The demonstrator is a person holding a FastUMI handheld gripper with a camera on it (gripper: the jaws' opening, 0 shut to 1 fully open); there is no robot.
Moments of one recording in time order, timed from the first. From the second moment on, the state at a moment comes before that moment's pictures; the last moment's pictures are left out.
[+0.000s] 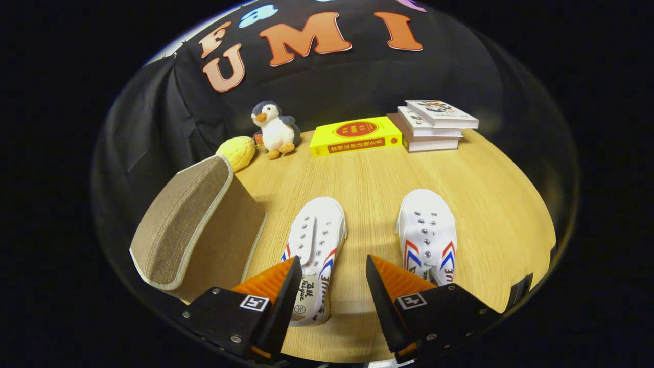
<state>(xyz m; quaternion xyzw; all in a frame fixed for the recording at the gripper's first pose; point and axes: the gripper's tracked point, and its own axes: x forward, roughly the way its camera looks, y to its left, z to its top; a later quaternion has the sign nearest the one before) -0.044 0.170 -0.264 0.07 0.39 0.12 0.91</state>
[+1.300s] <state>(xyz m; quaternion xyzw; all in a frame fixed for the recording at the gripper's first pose) -0.045 0.195 -0.316 0.06 0.48 0.15 0.86</state>
